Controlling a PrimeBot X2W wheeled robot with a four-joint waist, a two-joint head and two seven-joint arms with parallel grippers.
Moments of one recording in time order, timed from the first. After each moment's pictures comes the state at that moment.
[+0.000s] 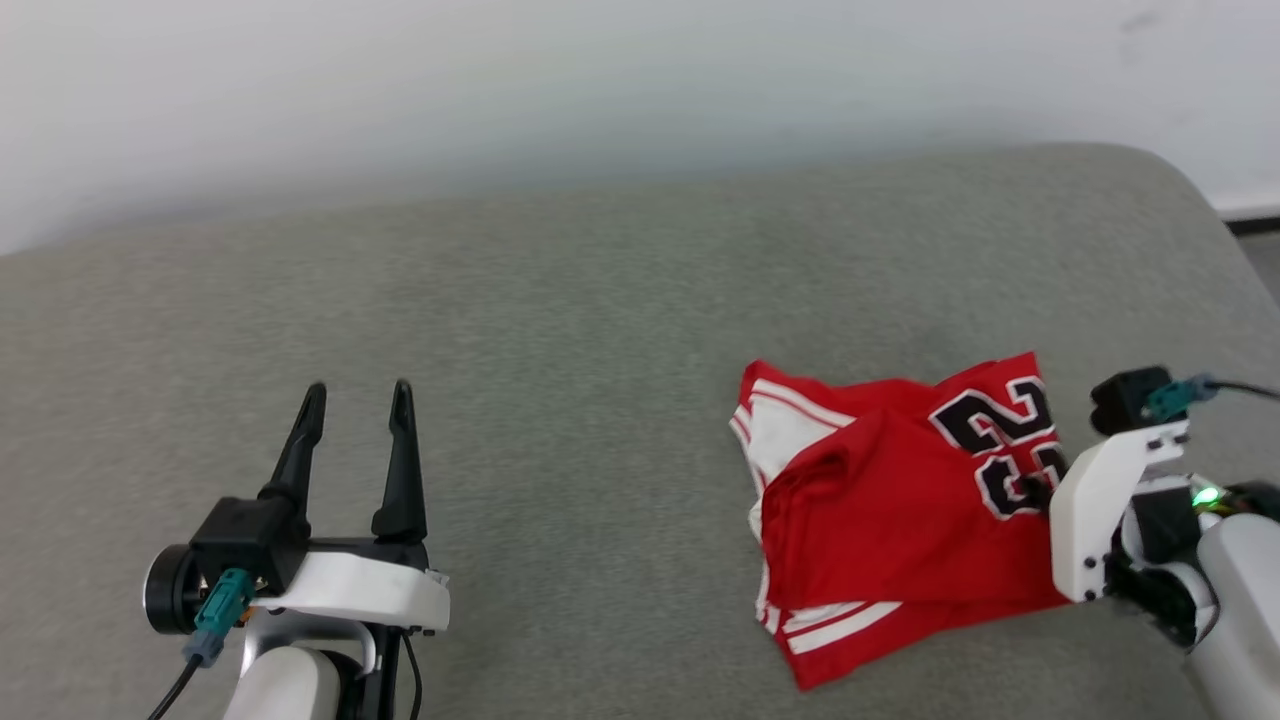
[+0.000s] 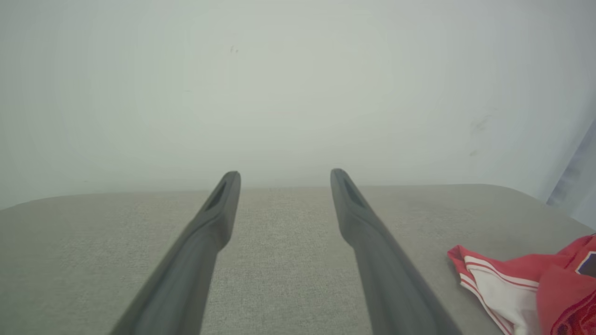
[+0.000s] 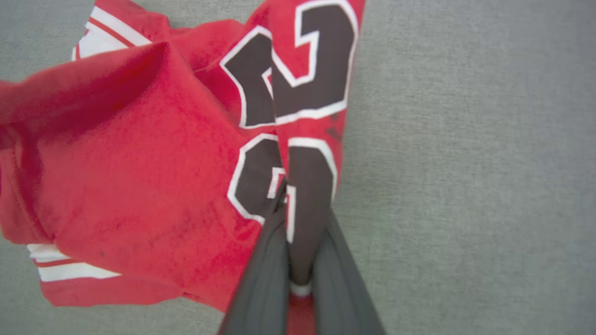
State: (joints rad) left arm -0.13 0.17 -0.13 0.10 -0.29 0.05 -0.26; right arm -0.42 -0.38 0.30 0.56 0.54 0.13 0.48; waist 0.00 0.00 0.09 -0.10
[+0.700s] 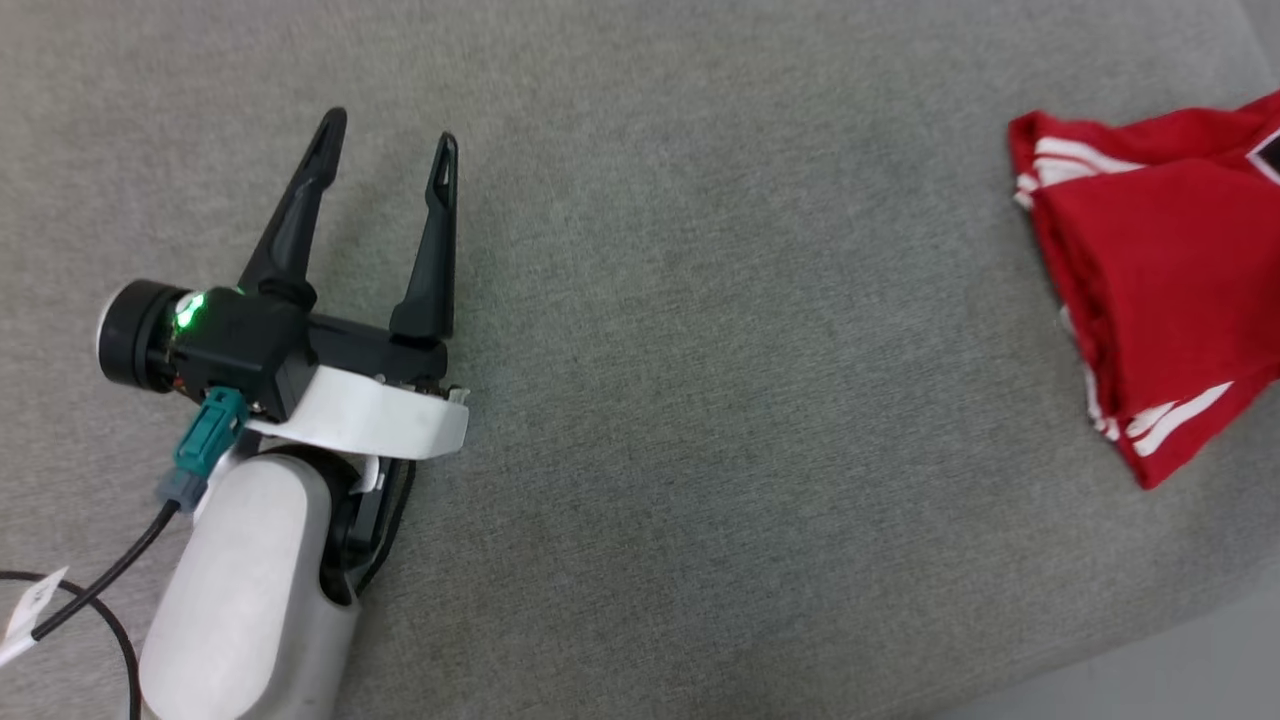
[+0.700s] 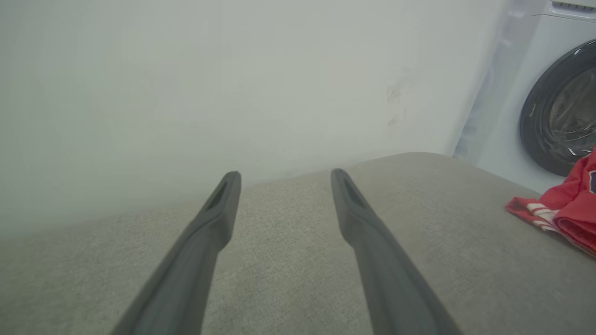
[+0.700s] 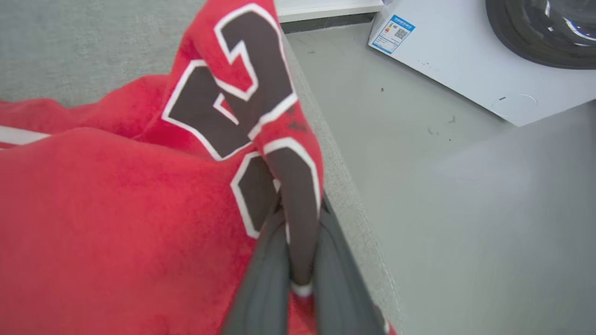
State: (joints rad) left arm -0.44 0.24 -0.21 -0.03 -0.20 -0.02 -0.19; right arm -0.80 -0.51 0.01 0.87 0.33 0.13 0.20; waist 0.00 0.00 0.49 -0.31
